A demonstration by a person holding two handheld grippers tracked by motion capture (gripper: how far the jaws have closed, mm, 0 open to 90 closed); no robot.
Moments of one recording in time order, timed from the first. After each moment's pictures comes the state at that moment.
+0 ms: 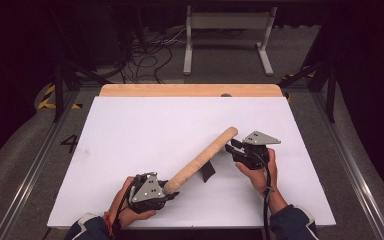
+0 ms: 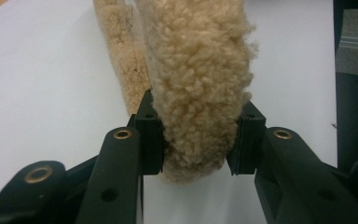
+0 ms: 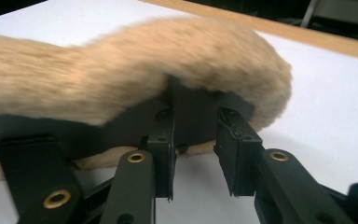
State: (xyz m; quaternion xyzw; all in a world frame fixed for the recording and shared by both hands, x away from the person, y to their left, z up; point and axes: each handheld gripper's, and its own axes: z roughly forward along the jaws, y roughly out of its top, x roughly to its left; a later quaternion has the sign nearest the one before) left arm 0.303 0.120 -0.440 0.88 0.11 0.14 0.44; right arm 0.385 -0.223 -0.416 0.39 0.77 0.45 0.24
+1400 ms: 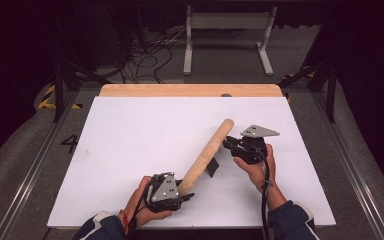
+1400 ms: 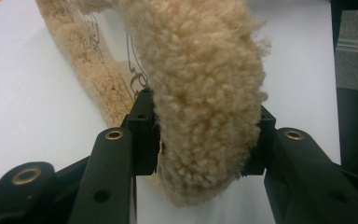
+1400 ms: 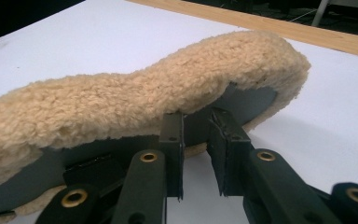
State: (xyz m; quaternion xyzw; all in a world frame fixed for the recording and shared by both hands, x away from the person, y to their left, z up) left arm 0.305 0.079 -0.442 0.88 0.11 0.14 0.44; right arm 0.394 -0.215 -0.399 0.40 0.77 0.45 0.20
